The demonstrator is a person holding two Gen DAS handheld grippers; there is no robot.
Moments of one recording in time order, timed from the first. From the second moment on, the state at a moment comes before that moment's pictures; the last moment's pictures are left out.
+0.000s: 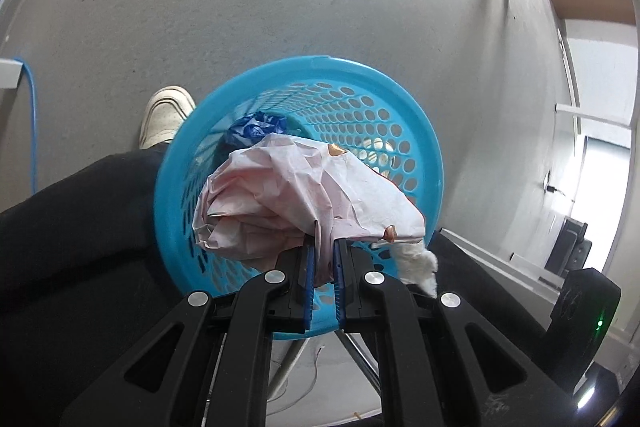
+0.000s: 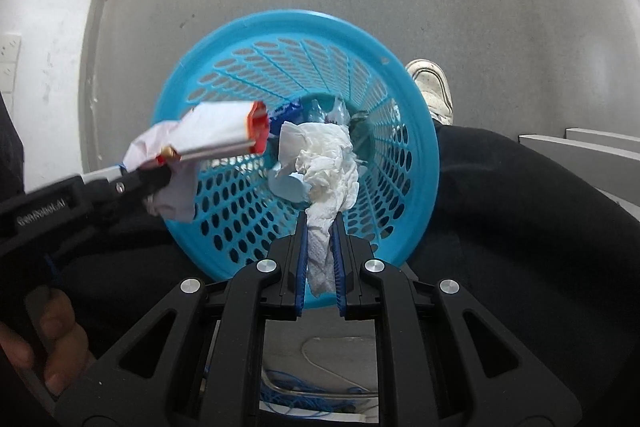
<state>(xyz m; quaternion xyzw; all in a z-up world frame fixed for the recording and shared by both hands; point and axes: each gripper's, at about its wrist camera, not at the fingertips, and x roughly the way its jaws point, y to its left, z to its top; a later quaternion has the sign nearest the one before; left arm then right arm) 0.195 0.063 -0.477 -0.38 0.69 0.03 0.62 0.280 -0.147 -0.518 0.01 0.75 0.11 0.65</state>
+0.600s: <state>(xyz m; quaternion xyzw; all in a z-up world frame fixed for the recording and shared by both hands) 0.194 0.069 -0.444 -0.37 0.65 0.04 0.66 0.273 -0.144 -0.500 0.01 0.73 0.13 0.67</state>
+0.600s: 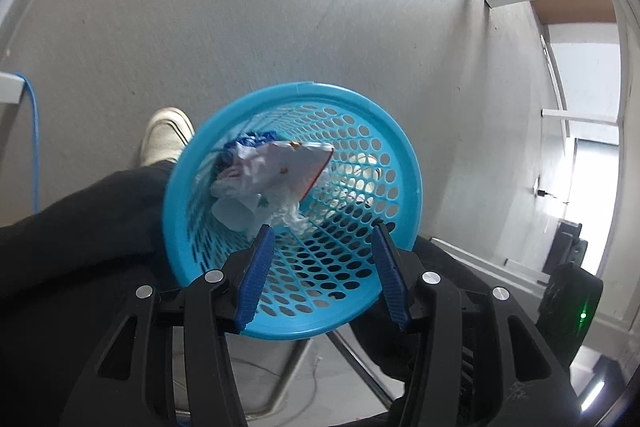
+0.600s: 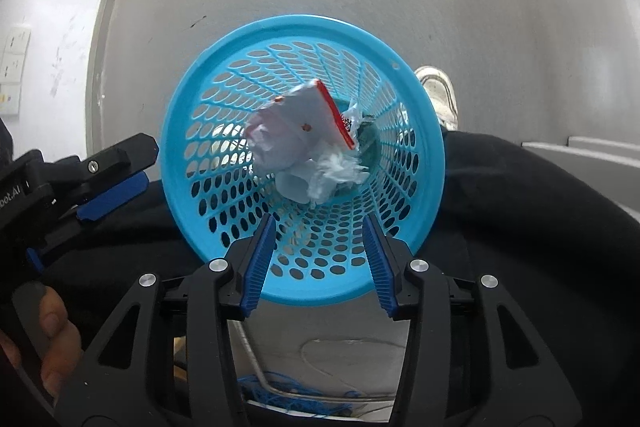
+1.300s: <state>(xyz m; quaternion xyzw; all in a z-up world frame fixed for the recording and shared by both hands) 0.109 0.056 -0.304 -0.23 0.53 0.03 0.81 0.209 -0.147 -0.374 -0.07 0.58 0.18 0.79</state>
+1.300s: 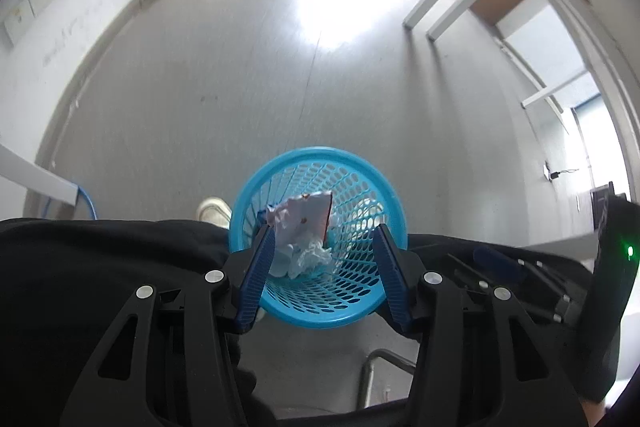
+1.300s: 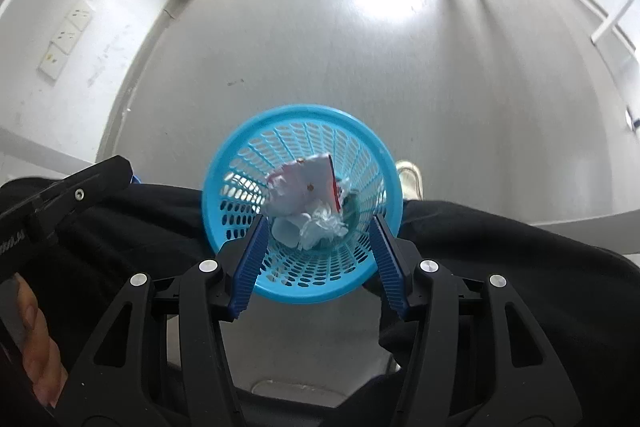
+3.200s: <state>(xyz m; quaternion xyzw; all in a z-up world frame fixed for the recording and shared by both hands) -0.016 -0.002 -0.023 -0.06 0.28 -0.04 0.96 0.074 -0.267 -0.051 0.00 0.25 0.26 0.93</state>
